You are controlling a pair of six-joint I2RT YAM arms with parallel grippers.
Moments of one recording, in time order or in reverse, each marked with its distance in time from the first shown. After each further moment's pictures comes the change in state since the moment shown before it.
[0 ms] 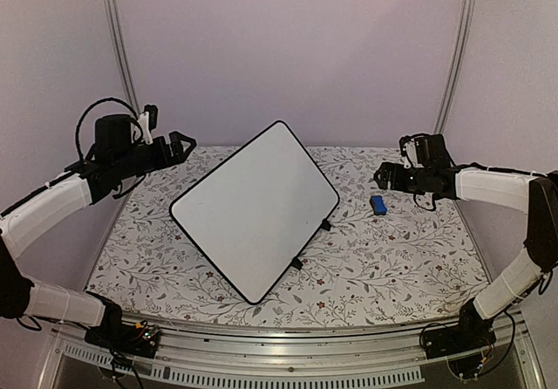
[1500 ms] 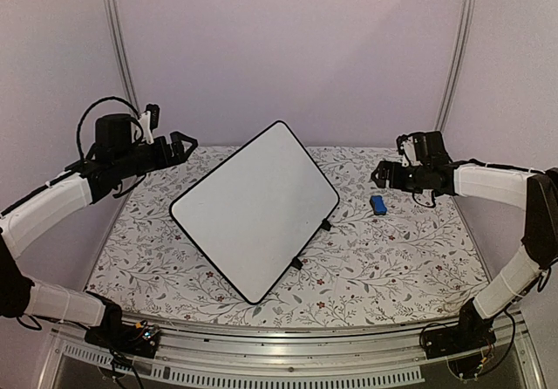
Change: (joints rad) left arm 0.000 0.005 0.005 0.001 0.027 0.015; right arm -0.003 0.024 0.041 -0.039 -0.048 -0.001
